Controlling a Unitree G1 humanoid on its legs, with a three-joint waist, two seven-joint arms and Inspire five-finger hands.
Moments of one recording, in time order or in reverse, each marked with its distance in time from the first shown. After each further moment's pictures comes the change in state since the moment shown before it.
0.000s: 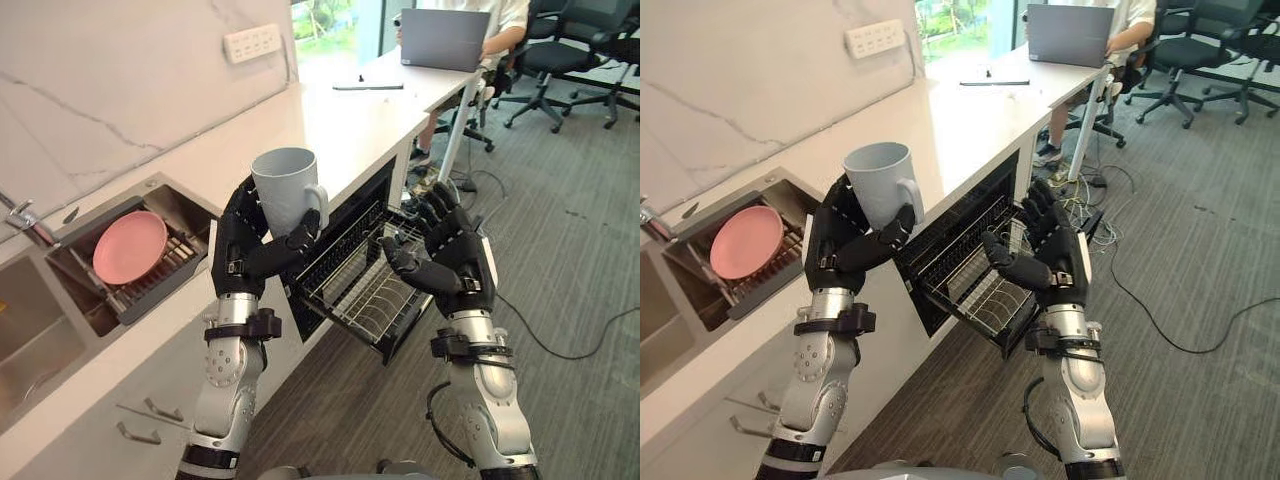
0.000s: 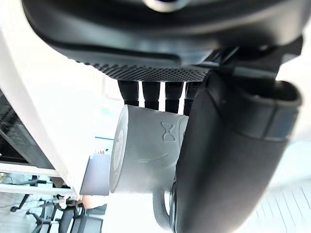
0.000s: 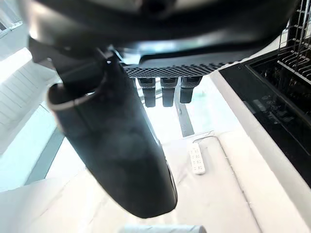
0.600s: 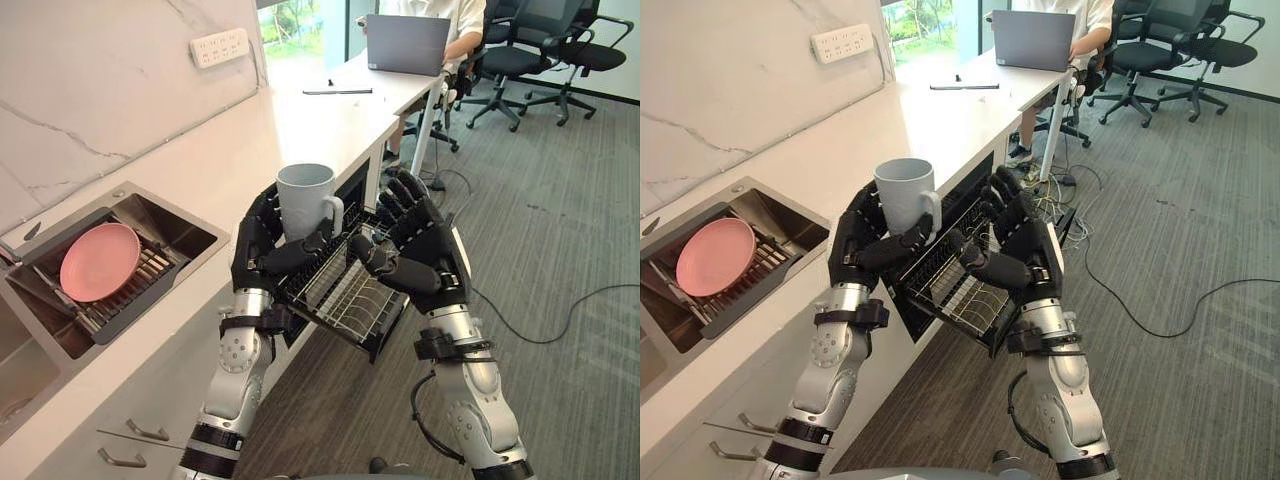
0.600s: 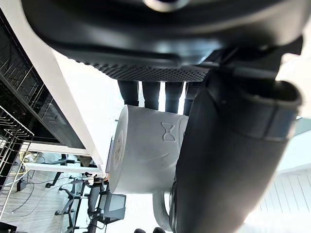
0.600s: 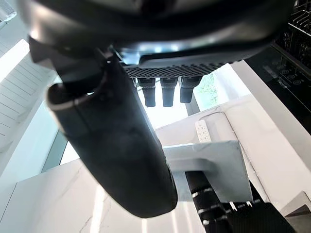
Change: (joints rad) left arm -0.087 0.011 -0.078 0.178 0.053 0.005 0.018; right arm -0.018 -0.011 0.119 -0.025 0.077 0.000 0.049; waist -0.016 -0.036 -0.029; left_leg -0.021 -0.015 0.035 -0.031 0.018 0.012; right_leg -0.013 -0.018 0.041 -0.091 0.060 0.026
